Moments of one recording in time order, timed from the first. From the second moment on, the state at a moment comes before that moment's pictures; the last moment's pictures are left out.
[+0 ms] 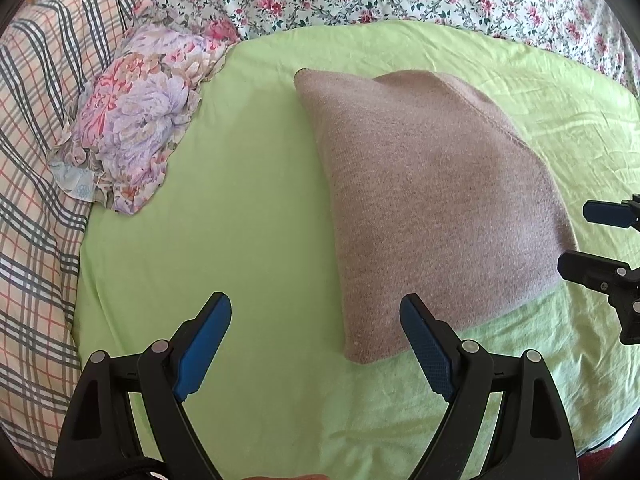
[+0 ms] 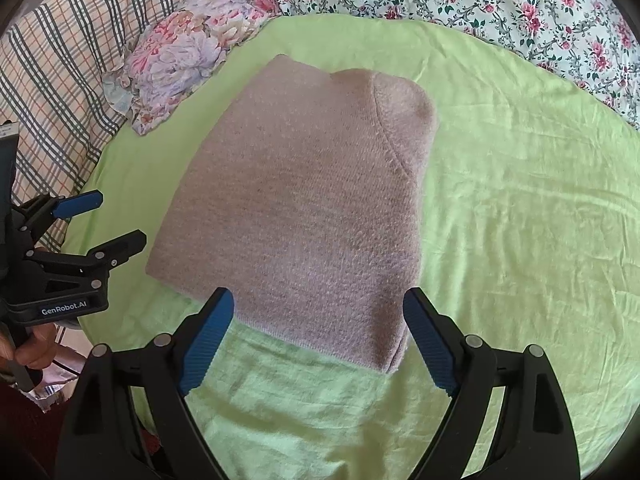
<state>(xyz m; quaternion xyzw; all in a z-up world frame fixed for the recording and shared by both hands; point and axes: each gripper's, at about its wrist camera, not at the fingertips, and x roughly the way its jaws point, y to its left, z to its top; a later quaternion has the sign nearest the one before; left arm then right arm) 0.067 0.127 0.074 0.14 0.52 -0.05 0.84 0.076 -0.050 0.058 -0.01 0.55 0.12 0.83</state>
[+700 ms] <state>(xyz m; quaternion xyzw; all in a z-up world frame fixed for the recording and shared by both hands) 0.077 0.129 0.074 0.14 0.52 -0.06 0.84 0.088 -0.048 0.064 -0.01 0.54 0.12 0.83</state>
